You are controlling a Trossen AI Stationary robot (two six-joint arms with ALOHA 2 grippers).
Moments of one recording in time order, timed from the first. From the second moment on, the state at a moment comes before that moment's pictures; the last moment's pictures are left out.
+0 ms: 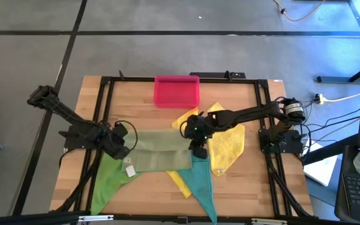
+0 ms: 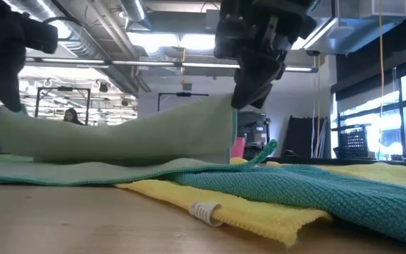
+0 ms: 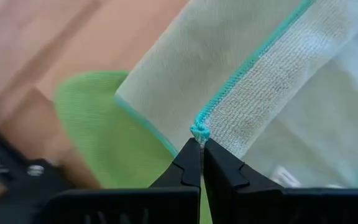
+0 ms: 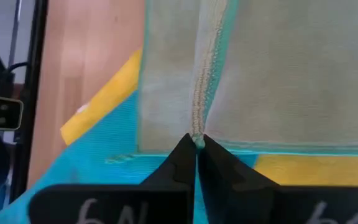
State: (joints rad) left arm -0.56 1.02 0.69 -1.10 -0.37 -1.30; right arm 0.03 1.75 1.19 -0.43 -0.34 0.21
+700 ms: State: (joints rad) left arm -0.76 1.10 0.69 -0.99 -0.38 -1.54; right arm 0.09 1.81 1.19 -0.46 -0.35 0.23
